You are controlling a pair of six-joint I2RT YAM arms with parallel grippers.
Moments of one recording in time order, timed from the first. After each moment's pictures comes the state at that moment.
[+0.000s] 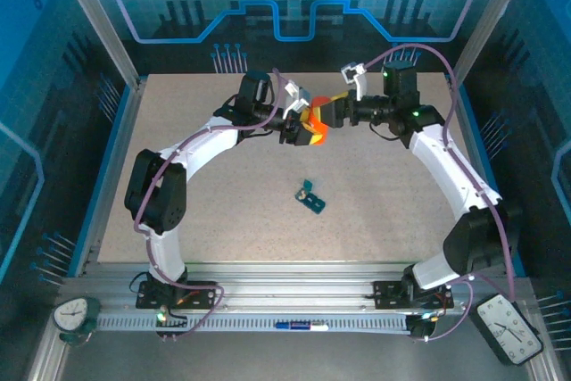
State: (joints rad) left arm -0.42 1.89 1.50 -0.10 1.10 0.25; right arm 0.25 1.50 1.40 -0.41 -0.84 0.13
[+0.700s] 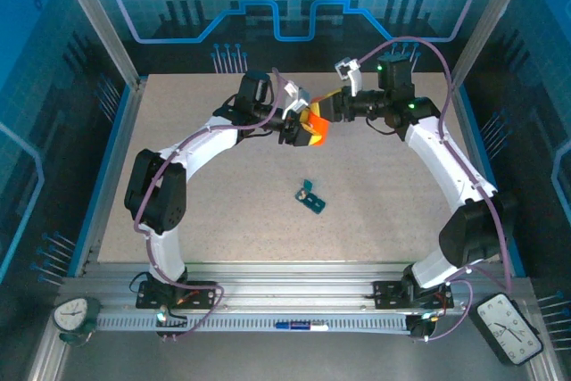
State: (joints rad) left arm -0.42 1.89 1.50 -0.12 1.12 0.25; right arm 0.27 1.56 1.49 -0.48 -0.82 0.07
